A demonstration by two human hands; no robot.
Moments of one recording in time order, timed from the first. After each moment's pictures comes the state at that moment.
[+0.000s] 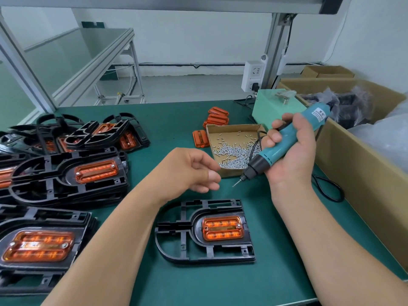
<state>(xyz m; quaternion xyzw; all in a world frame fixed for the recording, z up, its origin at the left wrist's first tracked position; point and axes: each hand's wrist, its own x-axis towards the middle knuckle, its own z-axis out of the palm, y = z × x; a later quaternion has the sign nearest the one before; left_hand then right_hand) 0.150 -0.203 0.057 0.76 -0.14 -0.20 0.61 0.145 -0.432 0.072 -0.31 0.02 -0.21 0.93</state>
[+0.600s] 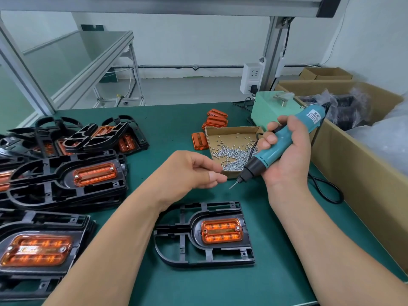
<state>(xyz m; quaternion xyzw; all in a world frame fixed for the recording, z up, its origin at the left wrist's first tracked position) 0.146 -0.209 0.057 0.72 -0.14 -0.20 0.65 0.149 -0.429 0.070 -0.32 0.03 -0.21 0.93</state>
